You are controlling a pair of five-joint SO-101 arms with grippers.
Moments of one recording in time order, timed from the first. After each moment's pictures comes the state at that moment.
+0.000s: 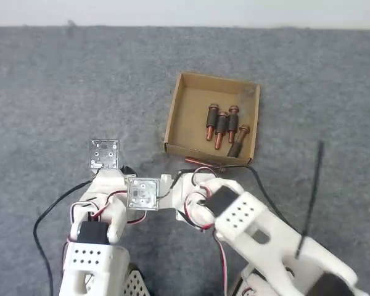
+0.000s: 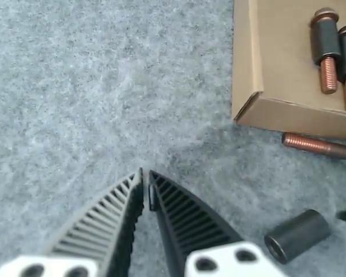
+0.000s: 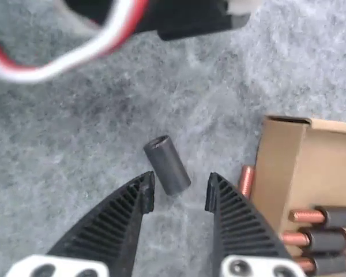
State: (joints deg) left arm -2.4 -79.7 94.0 44.1 8.1; right arm -49.7 -30.9 55.6 44.2 44.9
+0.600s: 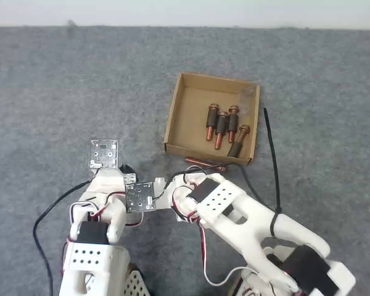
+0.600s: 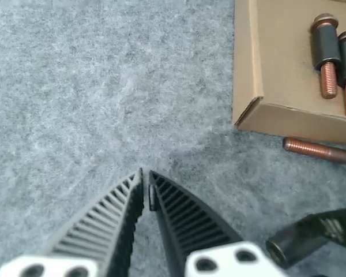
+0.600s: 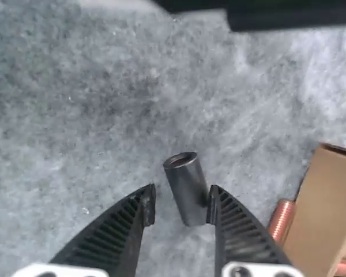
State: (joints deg) left arm -2.5 -79.7 94.0 43.2 8.0; right arm -49.7 -15.0 51.6 40.7 51.8
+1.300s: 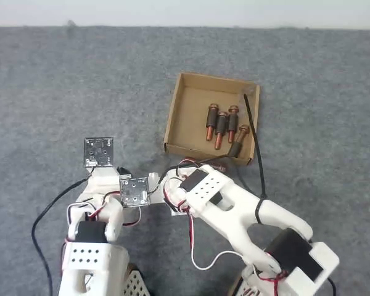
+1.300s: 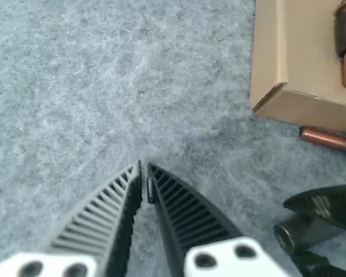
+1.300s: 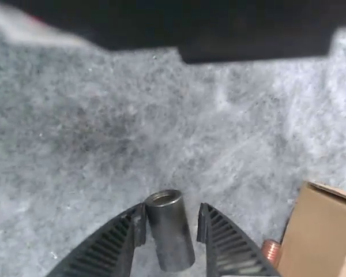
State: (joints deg) left arm -3.3 -79.5 94.2 43.3 8.4; right arm -48.7 -3.0 44.0 40.5 52.8
